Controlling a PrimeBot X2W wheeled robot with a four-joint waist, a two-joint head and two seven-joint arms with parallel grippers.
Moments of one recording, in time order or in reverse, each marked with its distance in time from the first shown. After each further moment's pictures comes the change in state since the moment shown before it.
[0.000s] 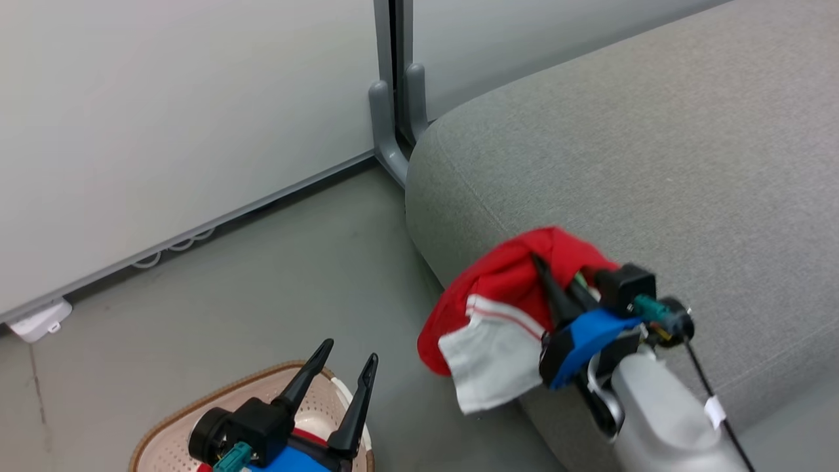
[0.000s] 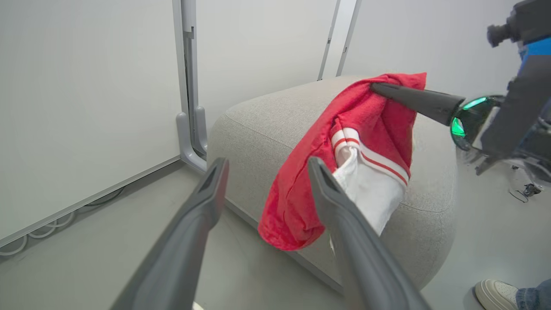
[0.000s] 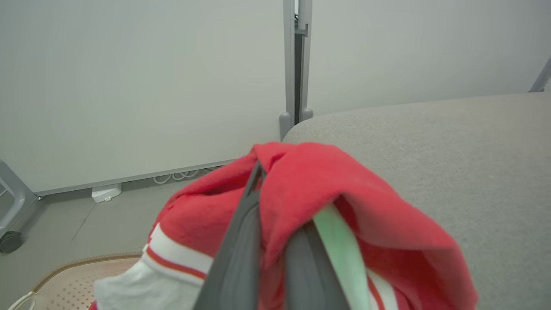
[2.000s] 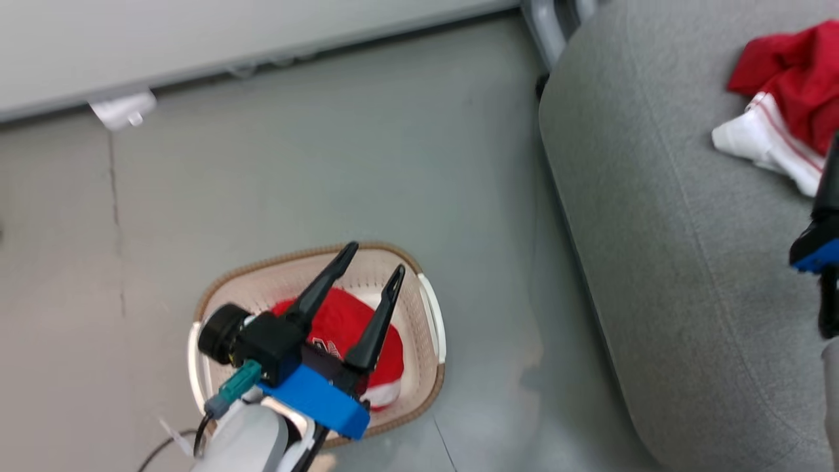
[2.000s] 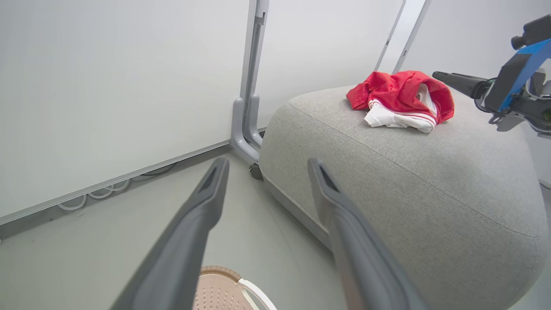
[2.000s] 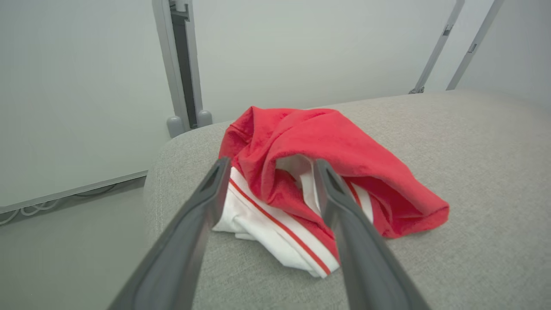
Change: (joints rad) left arm -0.266 0.047 -0.114 -0.037 -0.031 -0.002 0.000; right arm -0.212 -0.255 -0.662 0.047 -0.173 0.000 -0.002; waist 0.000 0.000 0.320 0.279
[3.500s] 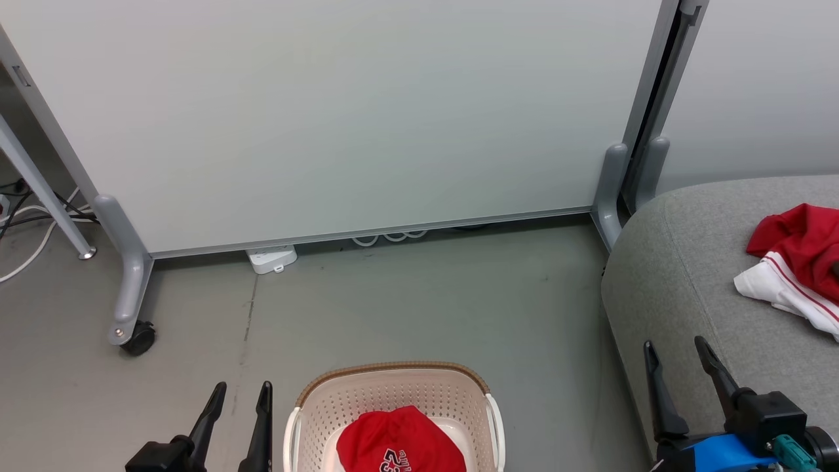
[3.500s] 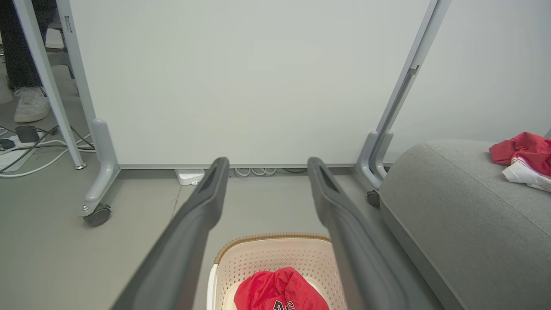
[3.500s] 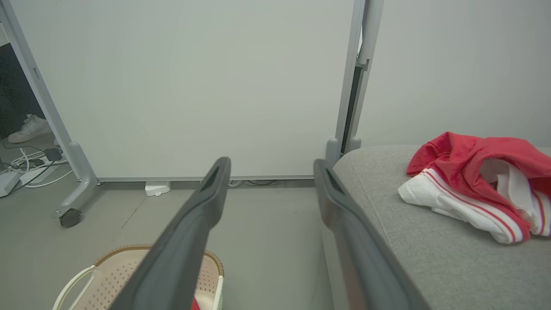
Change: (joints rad) left arm 0.386 -0.083 0.414 0.079 0.035 0.000 0.000; right arm 0.773 0.250 0.301 -0.735 -0.003 0.000 0.145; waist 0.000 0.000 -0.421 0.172
